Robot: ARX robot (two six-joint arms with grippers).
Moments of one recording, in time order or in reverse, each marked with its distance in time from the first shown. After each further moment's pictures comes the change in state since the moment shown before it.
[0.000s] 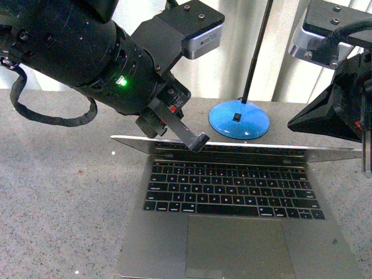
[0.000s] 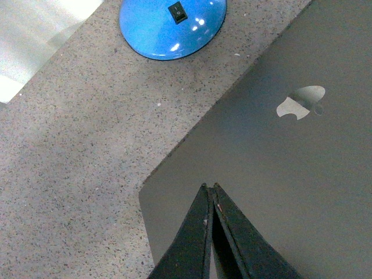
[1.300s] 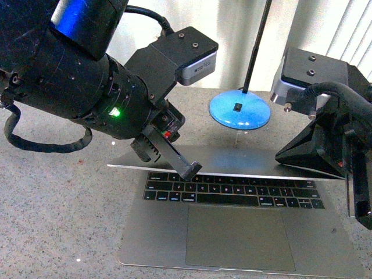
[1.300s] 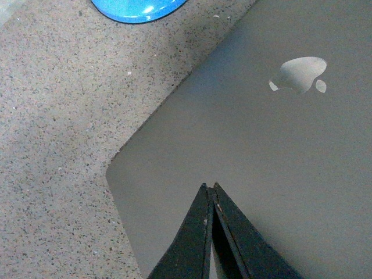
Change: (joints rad) left arm -0.003 0.021 -0.095 0.061 0.026 -0.012; right arm 0.042 0.048 -0.096 0.058 0.001 -0.008
